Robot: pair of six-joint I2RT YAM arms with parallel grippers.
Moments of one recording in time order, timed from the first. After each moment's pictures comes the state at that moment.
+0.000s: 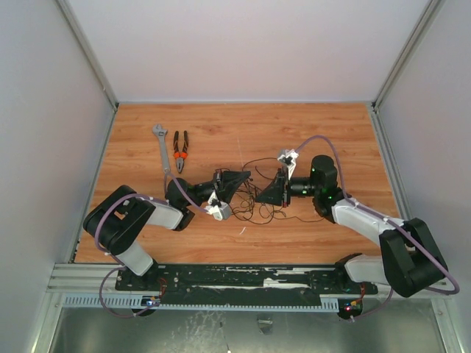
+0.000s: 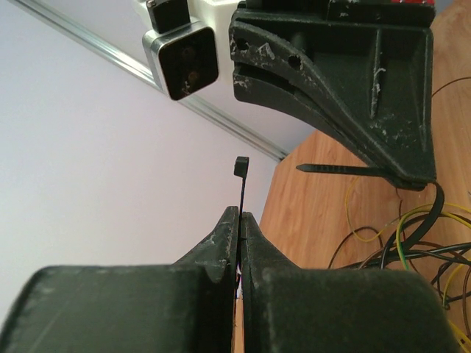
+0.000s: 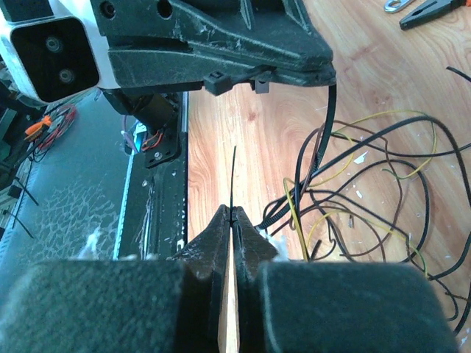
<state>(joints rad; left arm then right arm) -0.62 1.61 0.43 1.54 0.75 0.87 0.43 1.27 0.54 0.54 -1.11 0.31</state>
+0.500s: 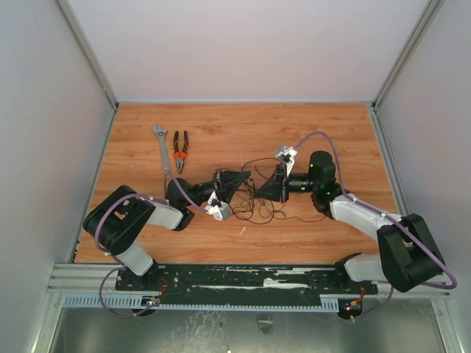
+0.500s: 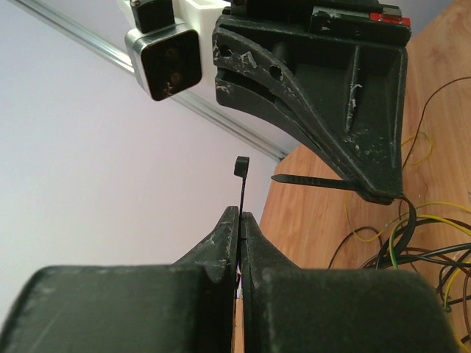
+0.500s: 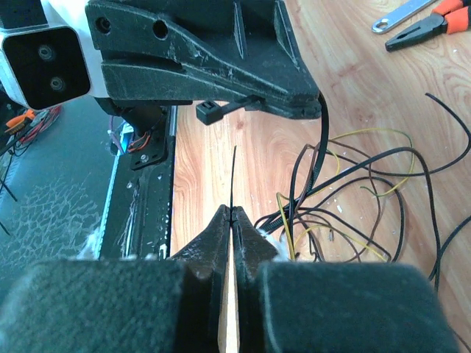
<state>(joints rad) -0.62 1.61 0.43 1.54 0.75 0.87 0.43 1.31 0.58 0.54 -1.11 0.24</state>
